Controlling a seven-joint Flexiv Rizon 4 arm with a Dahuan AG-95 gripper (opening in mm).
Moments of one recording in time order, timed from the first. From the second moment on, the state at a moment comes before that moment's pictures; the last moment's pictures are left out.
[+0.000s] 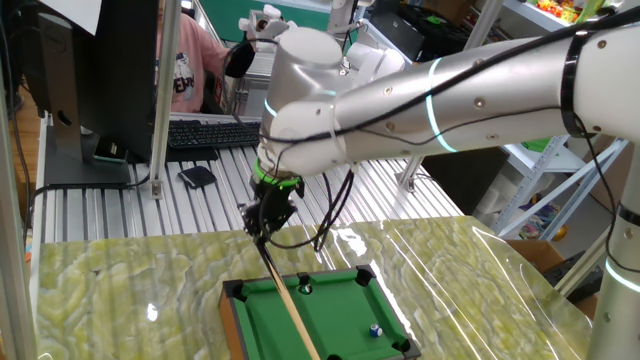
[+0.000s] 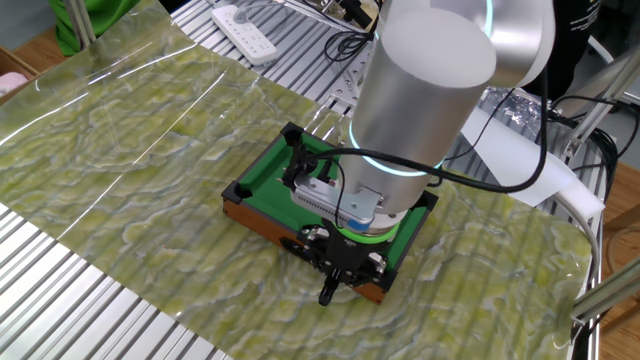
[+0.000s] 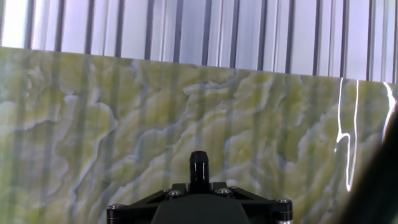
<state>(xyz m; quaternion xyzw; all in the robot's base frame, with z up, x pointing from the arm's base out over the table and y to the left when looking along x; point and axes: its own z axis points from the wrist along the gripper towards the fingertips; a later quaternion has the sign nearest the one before) 0.608 0.156 0.117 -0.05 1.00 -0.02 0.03</state>
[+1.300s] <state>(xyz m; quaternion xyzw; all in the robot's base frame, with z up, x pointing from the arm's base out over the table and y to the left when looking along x) 0.653 0.122 0.151 -0.06 1.00 -0.03 0.04</state>
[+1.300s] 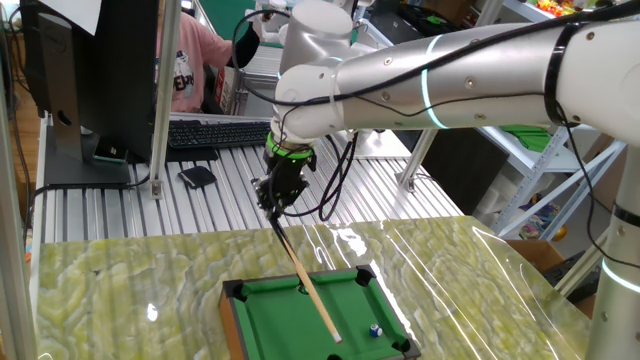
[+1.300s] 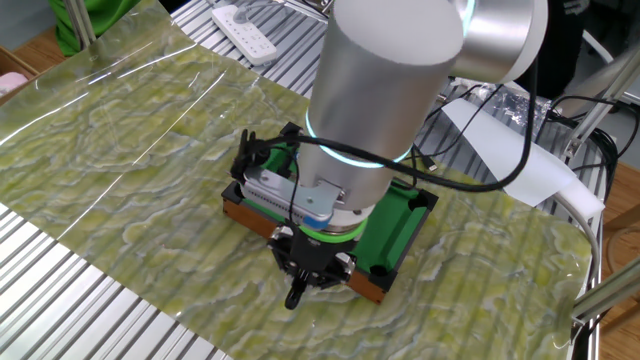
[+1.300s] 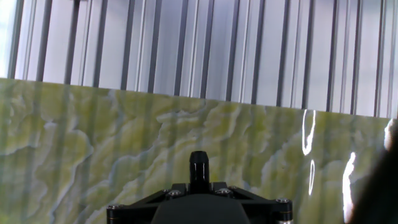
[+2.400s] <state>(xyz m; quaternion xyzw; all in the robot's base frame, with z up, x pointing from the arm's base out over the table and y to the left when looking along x) 0.683 0.146 0.138 -0.07 1.00 -0.03 0.04</state>
